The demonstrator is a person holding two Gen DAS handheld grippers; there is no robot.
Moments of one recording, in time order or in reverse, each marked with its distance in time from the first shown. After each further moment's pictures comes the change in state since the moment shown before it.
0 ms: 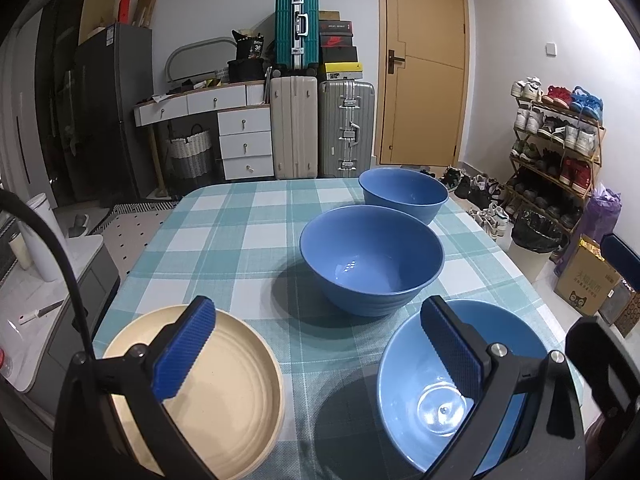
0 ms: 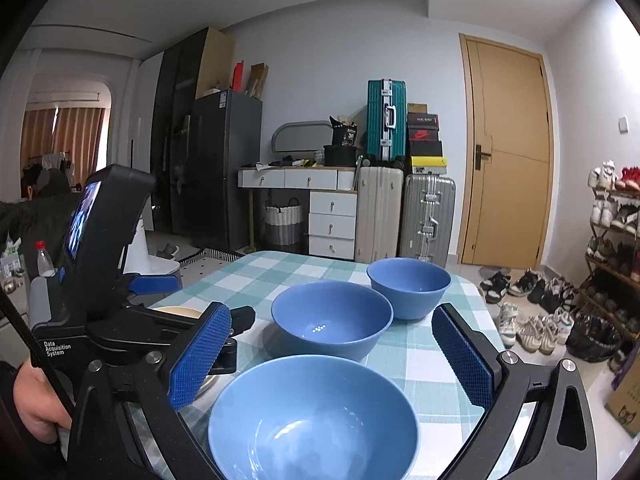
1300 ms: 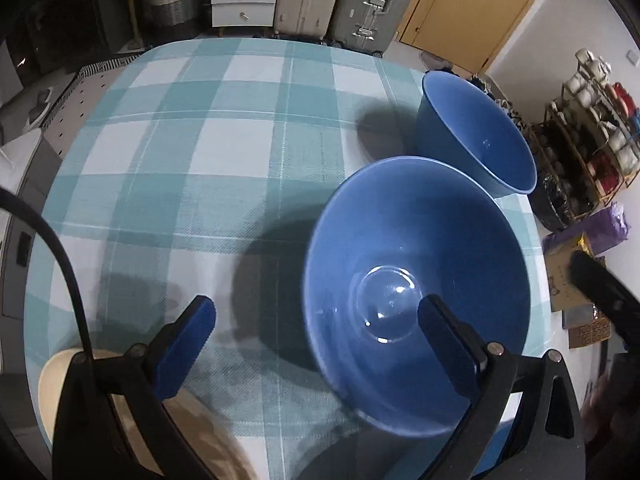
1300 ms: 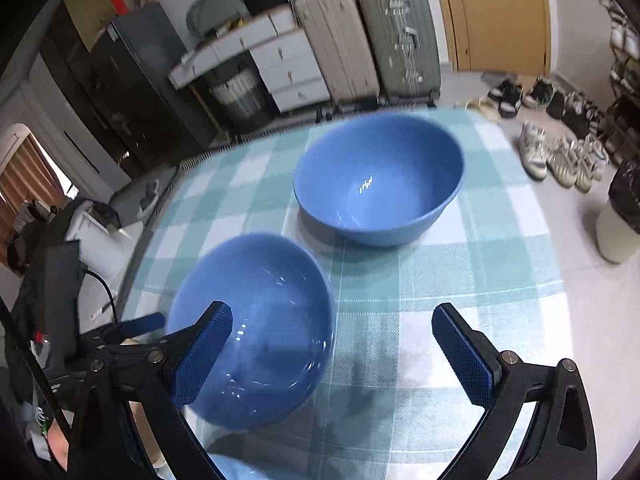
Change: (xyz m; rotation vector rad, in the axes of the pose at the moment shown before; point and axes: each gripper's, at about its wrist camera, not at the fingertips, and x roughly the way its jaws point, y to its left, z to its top) left arm 0.199 0.027 0.058 -0.201 0.591 -0.096; right arm 0.270 -0.140 0.034 0.374 0.693 0.057
